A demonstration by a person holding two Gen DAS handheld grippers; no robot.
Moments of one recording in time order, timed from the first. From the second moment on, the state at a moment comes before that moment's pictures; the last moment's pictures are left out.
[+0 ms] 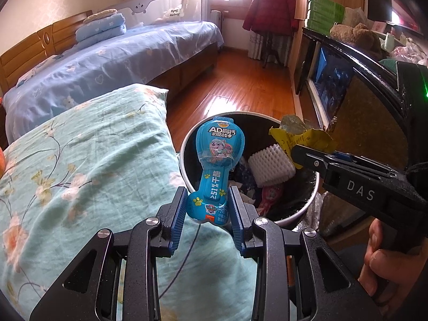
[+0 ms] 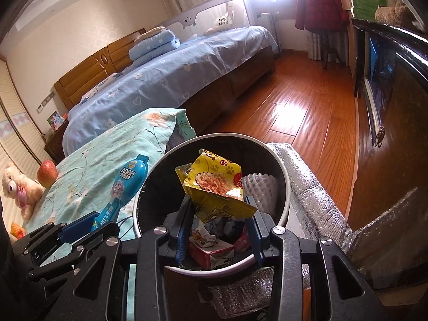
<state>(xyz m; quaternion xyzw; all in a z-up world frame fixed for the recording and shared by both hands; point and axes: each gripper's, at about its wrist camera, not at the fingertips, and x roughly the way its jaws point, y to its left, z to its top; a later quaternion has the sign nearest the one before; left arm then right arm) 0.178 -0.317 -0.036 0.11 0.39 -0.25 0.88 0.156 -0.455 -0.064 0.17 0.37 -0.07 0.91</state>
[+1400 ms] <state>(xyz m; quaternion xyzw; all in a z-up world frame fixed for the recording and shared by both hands) 0.207 -0.342 -0.043 0.12 0.40 -0.25 0.87 0.177 -0.473 -0.071 0.18 0.39 -0.07 0.90</state>
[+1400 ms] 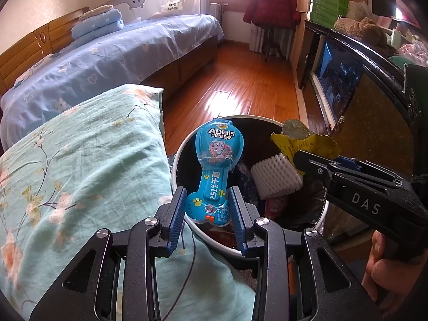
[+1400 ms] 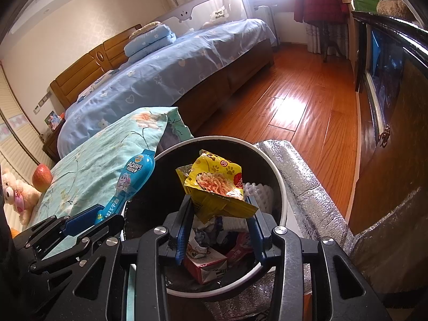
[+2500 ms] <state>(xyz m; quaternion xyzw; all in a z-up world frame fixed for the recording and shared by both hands) 0.168 -0.246 -0.026 0.00 0.40 -0.22 0.89 0.147 -0.456 -0.057 0.21 0.37 -0.06 0.90</state>
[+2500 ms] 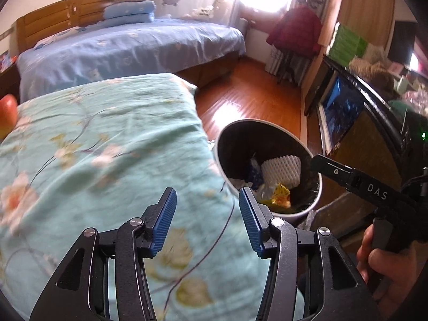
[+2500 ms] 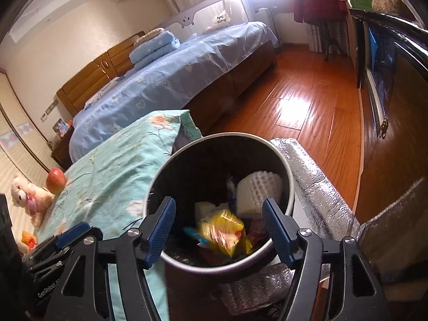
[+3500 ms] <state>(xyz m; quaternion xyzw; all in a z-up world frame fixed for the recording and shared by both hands) 0.035 -0.127 0.013 0.00 0.21 -0.09 0.97 0.041 -0.330 0.004 0.11 0.18 -0.05 0.98</state>
